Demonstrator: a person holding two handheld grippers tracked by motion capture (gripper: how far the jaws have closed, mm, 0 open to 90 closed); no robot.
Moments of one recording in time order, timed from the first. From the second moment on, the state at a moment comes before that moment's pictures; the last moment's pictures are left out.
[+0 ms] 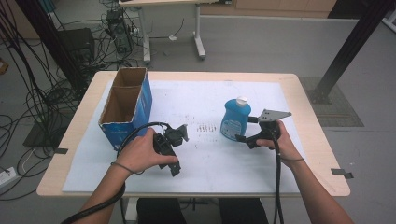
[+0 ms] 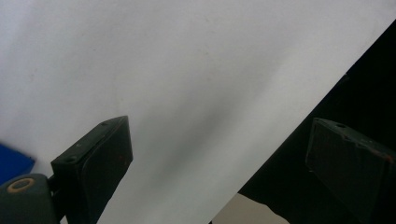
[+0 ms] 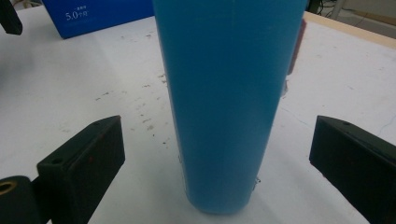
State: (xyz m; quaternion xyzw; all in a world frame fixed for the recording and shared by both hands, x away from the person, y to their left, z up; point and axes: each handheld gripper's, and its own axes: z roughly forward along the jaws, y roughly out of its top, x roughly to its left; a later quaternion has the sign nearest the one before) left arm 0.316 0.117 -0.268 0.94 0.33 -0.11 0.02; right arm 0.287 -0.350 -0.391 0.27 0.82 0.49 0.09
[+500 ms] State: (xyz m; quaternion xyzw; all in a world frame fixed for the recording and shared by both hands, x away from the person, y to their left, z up) left arm 0.316 0.119 -0.269 0.94 0.33 -0.11 0.02; right arm 0.288 -0.347 -0.393 0.27 0.82 0.49 0.10
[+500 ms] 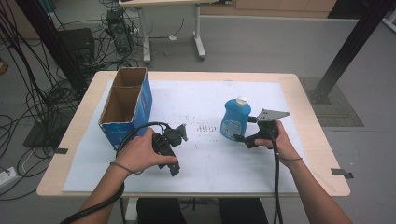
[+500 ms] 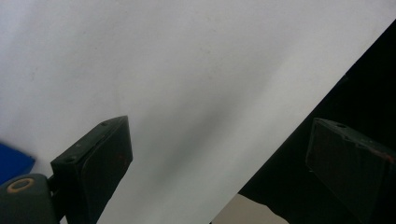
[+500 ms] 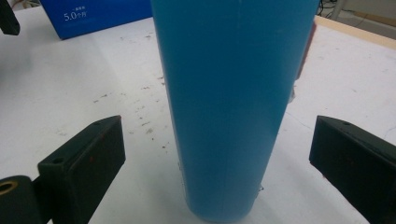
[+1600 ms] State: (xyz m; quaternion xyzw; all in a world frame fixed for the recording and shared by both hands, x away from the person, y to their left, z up) left arm 0.318 0.114 -0.269 0.94 0.33 -0.11 0.01; right arm 0.287 -0.347 -0.397 0.26 0.82 0.50 0.10
